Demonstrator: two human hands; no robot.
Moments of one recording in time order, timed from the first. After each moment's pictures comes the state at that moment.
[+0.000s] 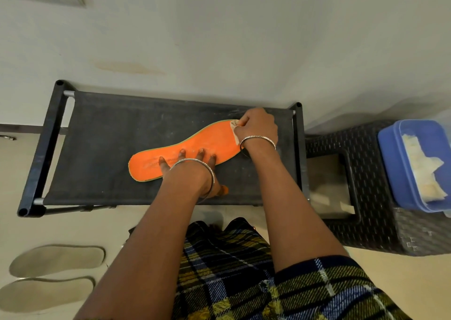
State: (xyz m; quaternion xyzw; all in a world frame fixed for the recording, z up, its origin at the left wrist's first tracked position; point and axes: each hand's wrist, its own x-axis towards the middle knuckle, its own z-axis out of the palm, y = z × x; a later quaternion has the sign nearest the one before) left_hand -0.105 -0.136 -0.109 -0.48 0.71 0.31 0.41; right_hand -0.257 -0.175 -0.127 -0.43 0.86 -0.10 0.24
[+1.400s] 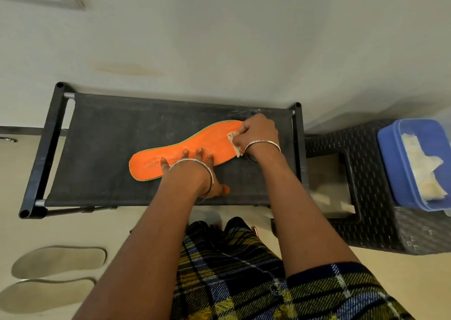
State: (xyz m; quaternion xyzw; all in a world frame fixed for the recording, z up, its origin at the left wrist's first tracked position) left_hand -0.110 -0.136 -0.102 -0.48 0.71 0.32 0.41; right_hand -0.263 -0.165 -0.127 -0.43 0.84 -0.08 0.32
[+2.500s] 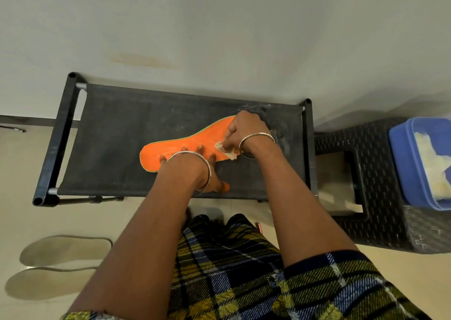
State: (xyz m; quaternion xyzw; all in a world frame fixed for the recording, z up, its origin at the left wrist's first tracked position) left_hand -0.093 -0.138 -0.112 -0.46 0.71 0.33 0.43; right_hand -0.235 -0.171 -0.131 -0.54 0.77 0.04 0.34
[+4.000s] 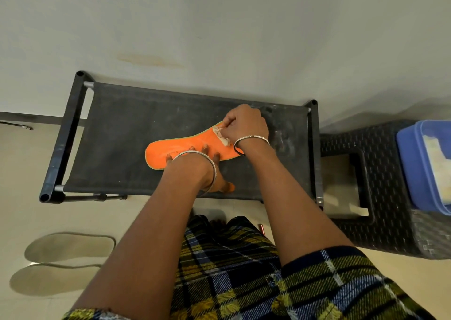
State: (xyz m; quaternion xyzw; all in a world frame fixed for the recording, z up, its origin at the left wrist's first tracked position) left_hand -0.088 -0.140 -0.115 -0.47 0.70 0.34 0.41; right_hand -0.214 -0.174 -0.130 -0.56 0.78 -0.07 0.27
